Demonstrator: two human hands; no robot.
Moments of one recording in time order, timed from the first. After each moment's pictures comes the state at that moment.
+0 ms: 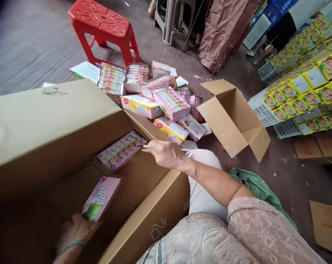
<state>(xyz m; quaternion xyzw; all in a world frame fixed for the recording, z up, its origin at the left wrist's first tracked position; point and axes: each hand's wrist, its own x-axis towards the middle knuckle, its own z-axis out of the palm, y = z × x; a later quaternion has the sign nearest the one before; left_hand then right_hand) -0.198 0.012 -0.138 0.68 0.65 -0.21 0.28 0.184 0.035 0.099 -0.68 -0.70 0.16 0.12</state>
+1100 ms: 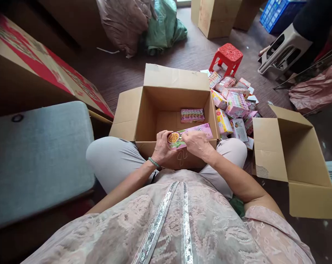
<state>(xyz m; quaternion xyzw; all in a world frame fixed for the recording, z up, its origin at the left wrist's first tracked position) -0.075 -0.157 0.044 0.68 0.59 0.40 0.17 0.105 -0.111 0.190 -0.41 -0.90 0.06 -0.14</state>
